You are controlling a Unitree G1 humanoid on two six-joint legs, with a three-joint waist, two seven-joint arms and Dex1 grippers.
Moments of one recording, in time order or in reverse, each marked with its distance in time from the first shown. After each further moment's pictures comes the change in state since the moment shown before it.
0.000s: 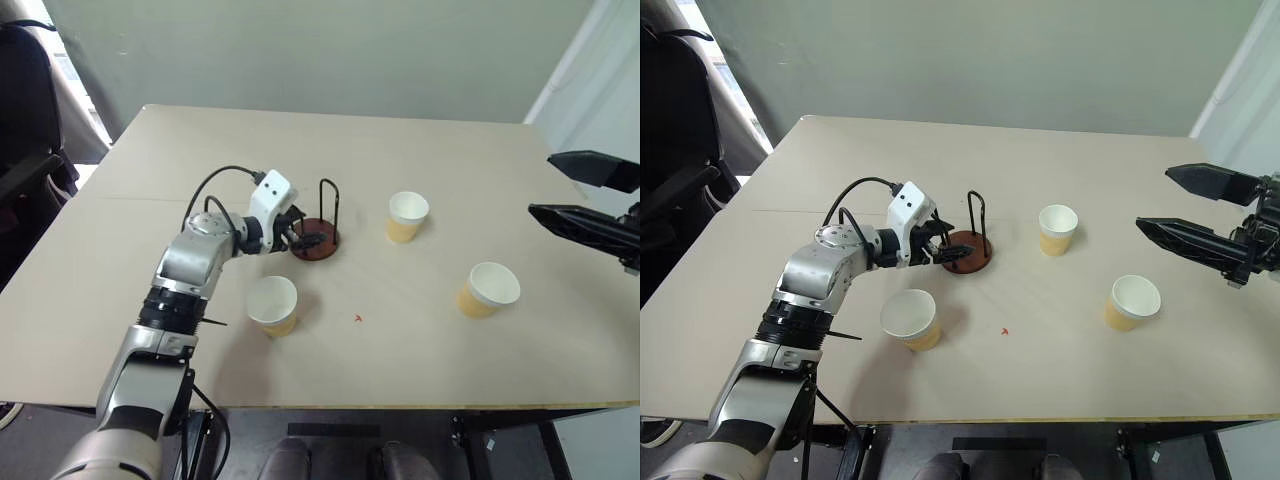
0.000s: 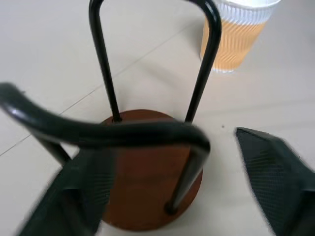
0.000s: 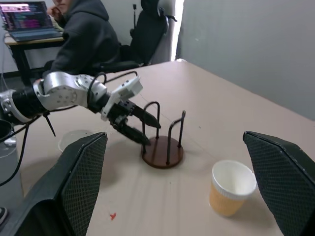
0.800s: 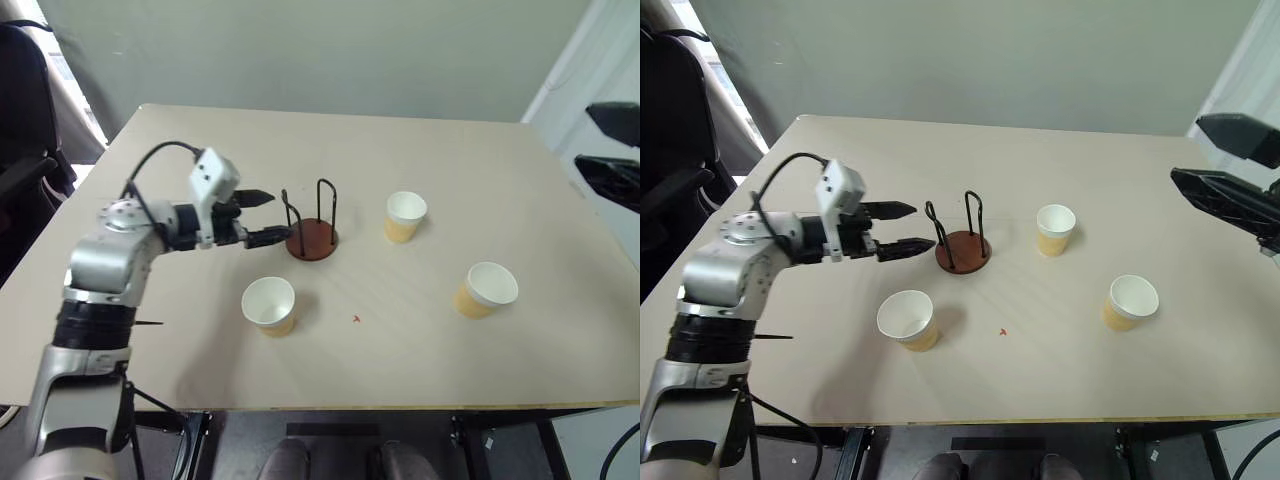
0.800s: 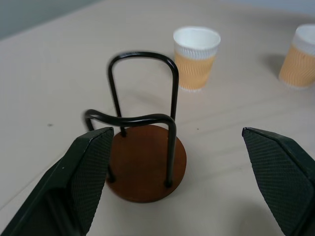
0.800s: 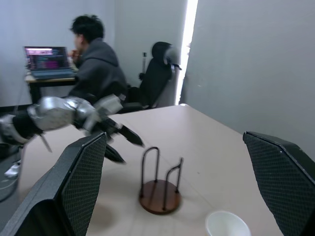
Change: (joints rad) left arm 0.090 0.214 0.061 -0.170 -0.132 -0.027 -0.199; right arm -0.157 0.032 -0.013 0.093 0.043 -0.005 0.054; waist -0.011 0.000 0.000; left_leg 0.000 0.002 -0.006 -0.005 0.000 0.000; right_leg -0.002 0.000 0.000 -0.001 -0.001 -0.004
